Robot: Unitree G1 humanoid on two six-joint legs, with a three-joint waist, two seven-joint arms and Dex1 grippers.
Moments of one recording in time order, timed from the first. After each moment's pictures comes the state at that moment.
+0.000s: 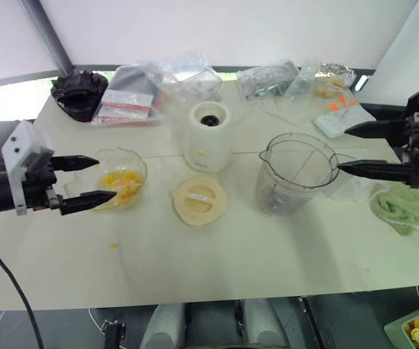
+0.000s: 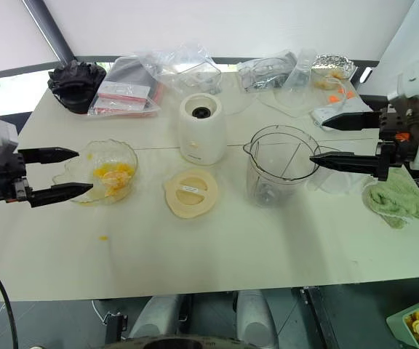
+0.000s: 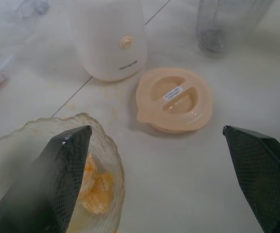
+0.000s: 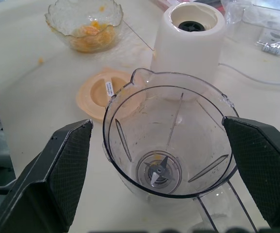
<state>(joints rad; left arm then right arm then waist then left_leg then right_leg) -0.10 1.13 0.50 -0.36 -0.72 0.78 -1.09 -0.44 -1.27 -0.30 -0.10 0.76 0.73 1.26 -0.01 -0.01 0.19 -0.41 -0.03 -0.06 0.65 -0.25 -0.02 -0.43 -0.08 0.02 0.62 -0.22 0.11</state>
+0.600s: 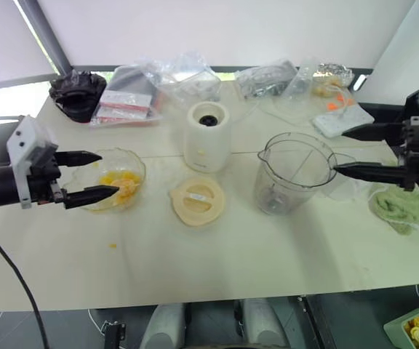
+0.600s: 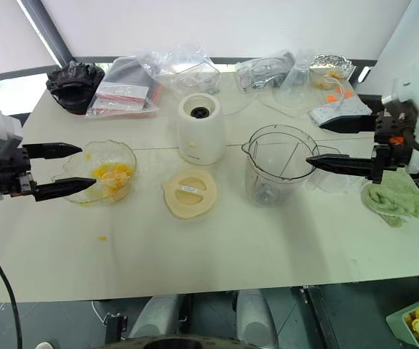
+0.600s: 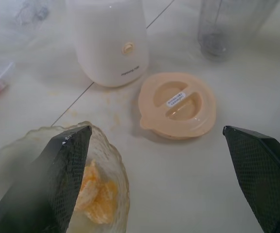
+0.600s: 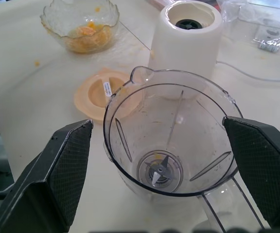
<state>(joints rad) -0.17 1.13 0.41 -0.31 -0.69 0.77 -1.08 -0.41 -1.24 -0.32 -0.16 0.77 0.77 1.21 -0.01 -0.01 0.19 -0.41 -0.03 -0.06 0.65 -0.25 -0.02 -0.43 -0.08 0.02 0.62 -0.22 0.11</state>
